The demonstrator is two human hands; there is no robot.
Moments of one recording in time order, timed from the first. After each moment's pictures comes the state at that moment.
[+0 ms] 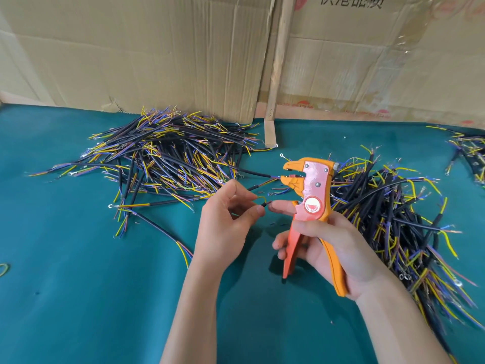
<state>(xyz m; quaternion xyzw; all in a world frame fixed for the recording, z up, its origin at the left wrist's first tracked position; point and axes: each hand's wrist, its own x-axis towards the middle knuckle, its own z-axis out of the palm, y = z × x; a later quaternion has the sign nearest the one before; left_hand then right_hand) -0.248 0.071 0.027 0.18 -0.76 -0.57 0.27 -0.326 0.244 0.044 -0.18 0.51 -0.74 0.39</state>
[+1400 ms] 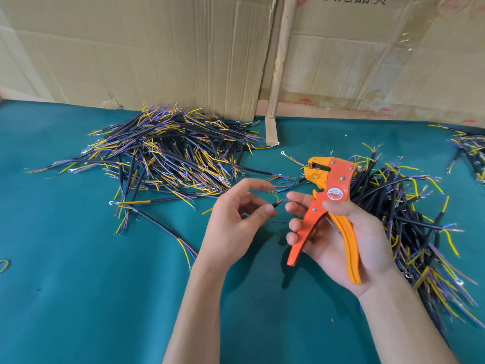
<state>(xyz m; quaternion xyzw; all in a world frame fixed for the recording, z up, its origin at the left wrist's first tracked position) -0.250 0.076 0.027 0.08 -0.74 -0.63 0.23 -0.337 0.249 0.042 -0.12 0.38 -0.81 0.44</state>
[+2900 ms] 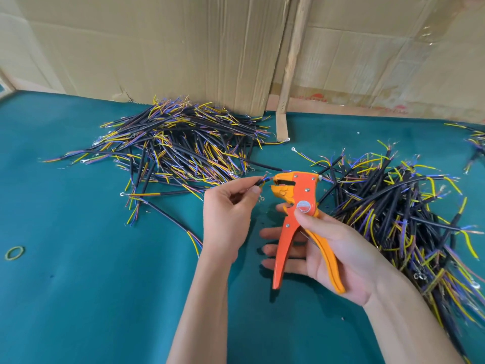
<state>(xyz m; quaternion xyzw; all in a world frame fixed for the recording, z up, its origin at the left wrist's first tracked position) -0.255 0.067 0.021 0.23 -0.68 -0.62 0.33 -0.315 0.232 0.043 -0.08 0.46 -0.72 0.52</state>
